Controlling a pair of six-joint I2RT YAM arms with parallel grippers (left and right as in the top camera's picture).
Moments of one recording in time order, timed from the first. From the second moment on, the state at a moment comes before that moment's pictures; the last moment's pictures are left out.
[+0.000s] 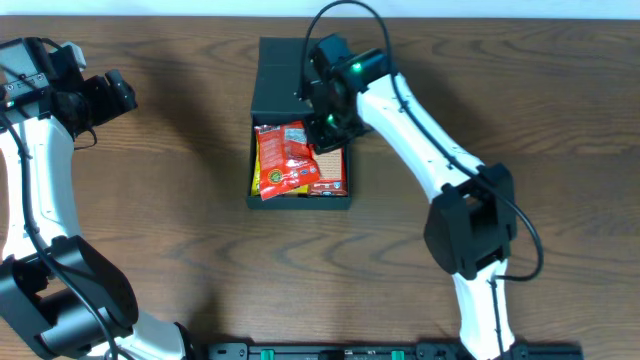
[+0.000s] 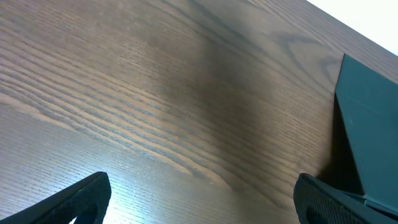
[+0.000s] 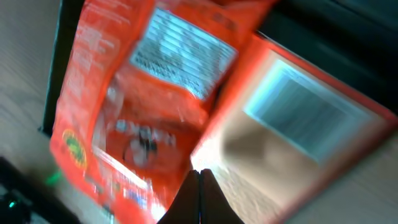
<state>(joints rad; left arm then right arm) 0.39 1.74 1.51 -0.74 0.25 -0.11 0.51 2.21 2.05 -1.27 -0.32 0.09</state>
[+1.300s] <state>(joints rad) 0.39 1.74 1.51 -0.74 0.25 -0.11 0.64 2.35 2.06 -1.28 -0.45 -0.01</state>
